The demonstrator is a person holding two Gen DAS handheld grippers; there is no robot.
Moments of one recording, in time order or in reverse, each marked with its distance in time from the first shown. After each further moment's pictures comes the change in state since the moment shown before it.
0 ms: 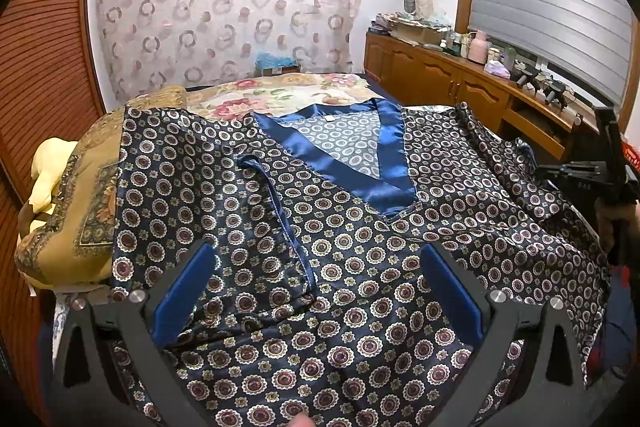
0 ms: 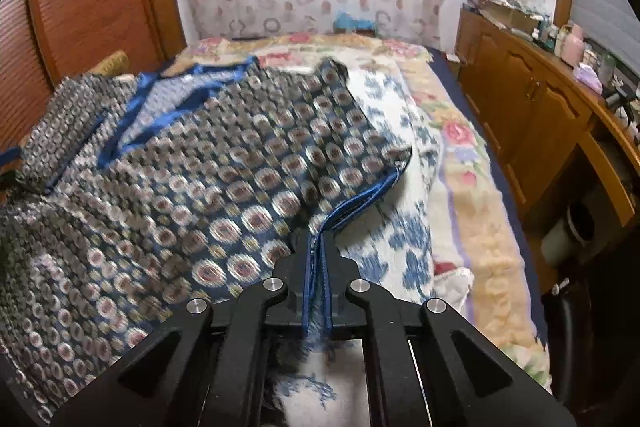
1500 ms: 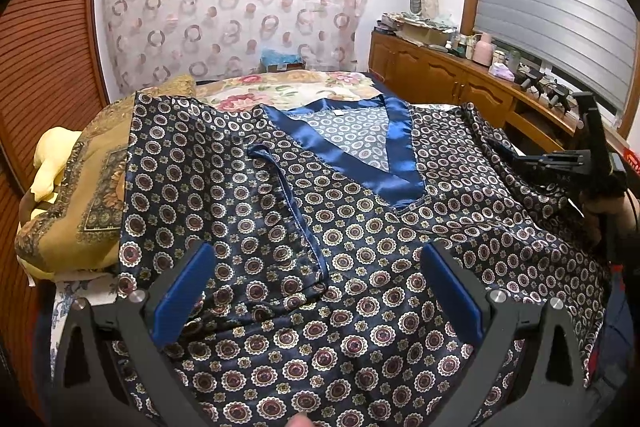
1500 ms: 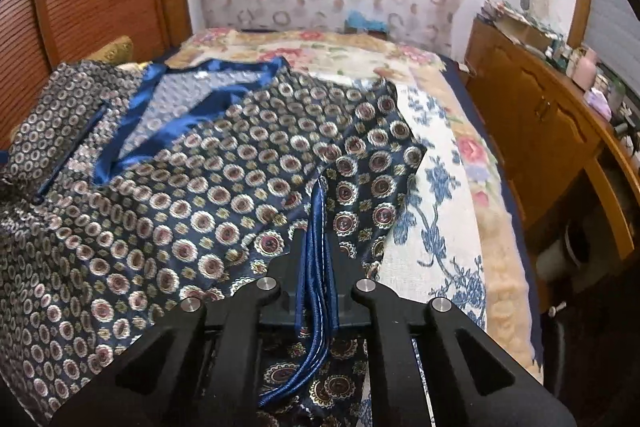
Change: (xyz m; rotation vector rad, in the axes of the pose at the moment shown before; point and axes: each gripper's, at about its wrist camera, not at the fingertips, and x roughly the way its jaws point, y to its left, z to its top) left arm -0.001 0.007 -0.007 -0.023 0.006 0.005; right arm 0.037 0.042 0.028 -0.070 0.023 -0.022
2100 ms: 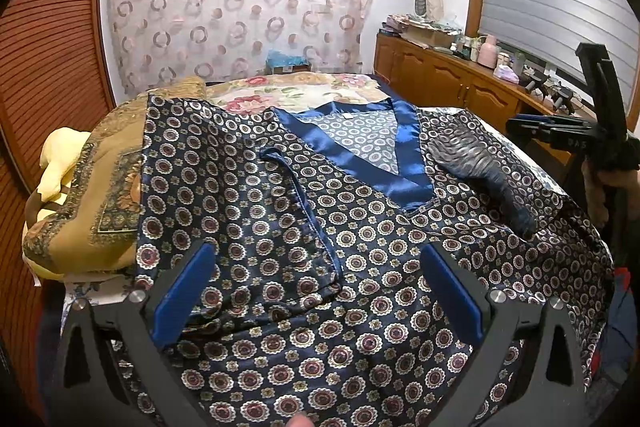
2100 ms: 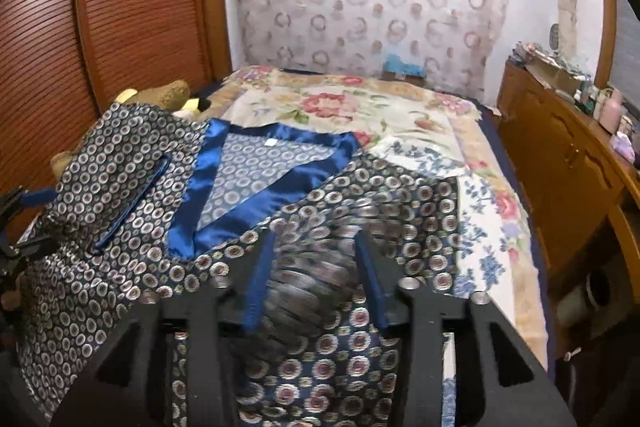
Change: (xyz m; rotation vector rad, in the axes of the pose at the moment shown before) left arm -0.006 0.010 0.001 -0.008 -0.008 0.018; right arm -0.025 0.047 0.049 -0.048 -0.132 0.092
